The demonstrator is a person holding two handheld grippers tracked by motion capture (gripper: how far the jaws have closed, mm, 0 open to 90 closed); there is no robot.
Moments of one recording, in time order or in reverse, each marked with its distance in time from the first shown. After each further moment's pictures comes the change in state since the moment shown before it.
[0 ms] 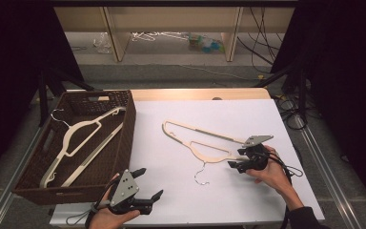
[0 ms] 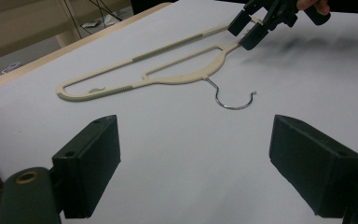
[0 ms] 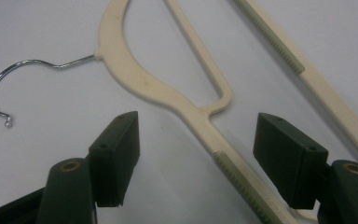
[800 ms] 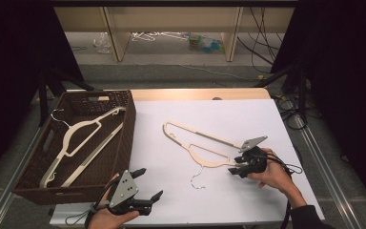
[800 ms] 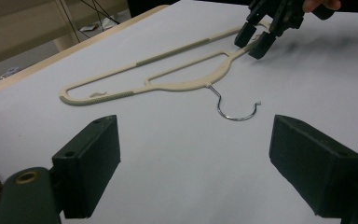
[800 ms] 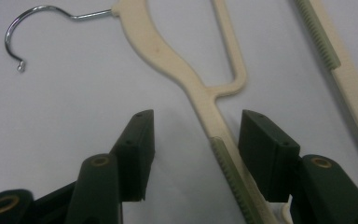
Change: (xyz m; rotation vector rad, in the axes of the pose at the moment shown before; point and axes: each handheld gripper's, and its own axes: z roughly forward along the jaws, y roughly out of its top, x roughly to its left) left arm 0.001 -0.001 -0.002 -0.003 -0.005 0.020; right arm 0.008 0.000 0.000 0.122 0.102 -0.085
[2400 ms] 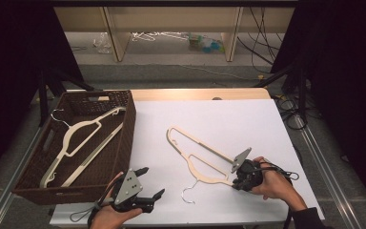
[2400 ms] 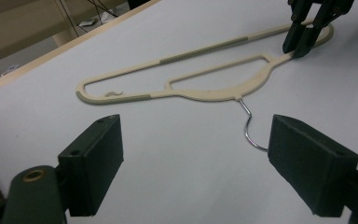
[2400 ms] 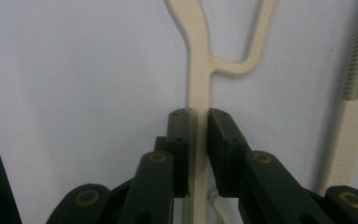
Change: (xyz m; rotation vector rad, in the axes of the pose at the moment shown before) left arm 0.003 0.000 0.019 0.035 0.000 0.042; right arm 0.047 0.007 -0.011 0.309 0.092 -0.233
